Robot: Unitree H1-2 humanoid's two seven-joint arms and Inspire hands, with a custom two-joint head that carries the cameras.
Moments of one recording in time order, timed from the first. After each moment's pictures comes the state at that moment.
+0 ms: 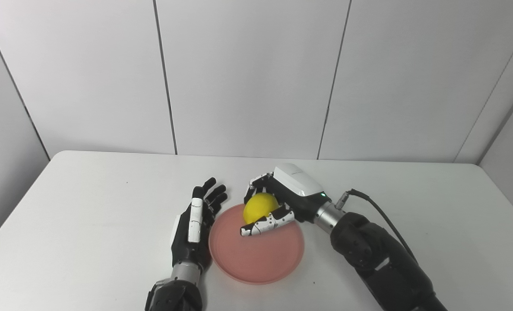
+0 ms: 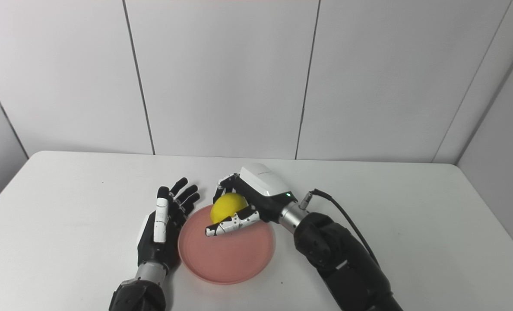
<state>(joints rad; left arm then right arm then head) -0.26 -0.18 0.06 0.18 -0.21 0.10 0.00 -0.63 -0.26 0.40 0.24 -0.58 -0.20 0.23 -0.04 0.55</state>
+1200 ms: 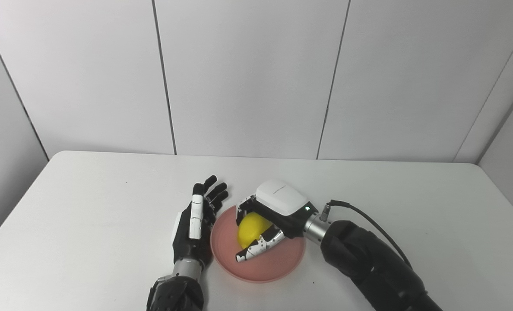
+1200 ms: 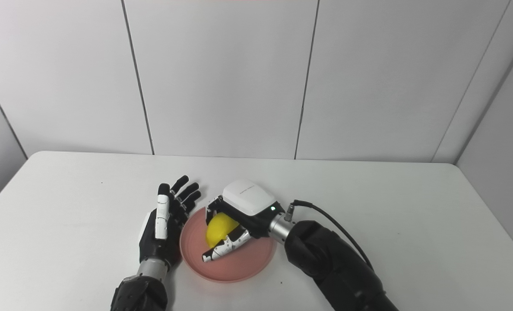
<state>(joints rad) -0.28 -0.18 0.07 0.19 -0.21 0.10 0.01 -0.64 -0.27 0.50 0.31 -0.78 -0.32 0.18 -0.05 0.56</state>
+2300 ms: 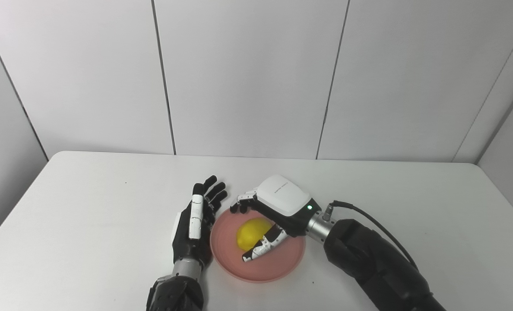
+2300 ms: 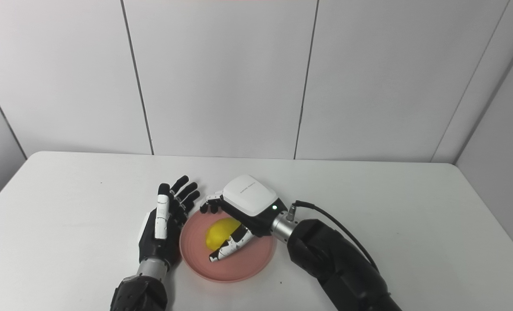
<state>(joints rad) -0.28 -0.18 0.07 0.19 -0.21 0.10 0.01 -0.63 -0.28 0.49 0.27 -0.88 -0.32 0.15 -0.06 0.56</state>
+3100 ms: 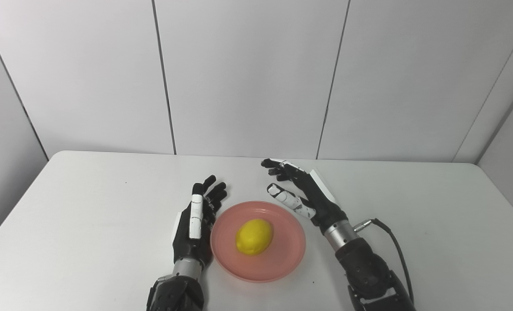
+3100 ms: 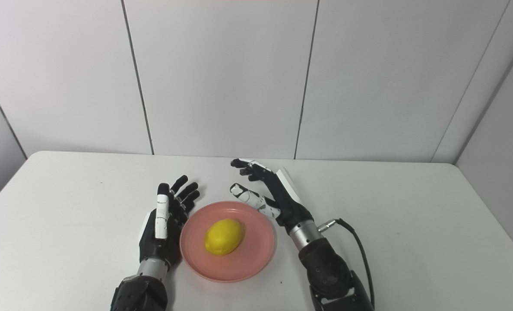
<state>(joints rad) -0.28 -0.18 0.07 0.20 -0.21 0.10 0.01 -0.45 -0.08 0.11 0.19 -0.24 -0.08 0.15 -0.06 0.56</state>
